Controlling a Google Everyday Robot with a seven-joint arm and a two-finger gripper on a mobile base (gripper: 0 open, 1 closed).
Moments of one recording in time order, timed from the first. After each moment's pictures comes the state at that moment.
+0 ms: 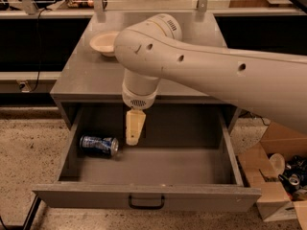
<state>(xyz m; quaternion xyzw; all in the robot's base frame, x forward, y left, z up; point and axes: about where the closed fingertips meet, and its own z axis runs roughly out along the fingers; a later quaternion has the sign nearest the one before) 0.539 0.050 0.789 -0.69 0.71 -0.01 0.15</state>
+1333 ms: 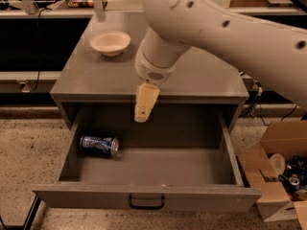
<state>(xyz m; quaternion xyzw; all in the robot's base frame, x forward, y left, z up) 0.558 0.035 0.866 -0.70 0.67 0.01 0.24</state>
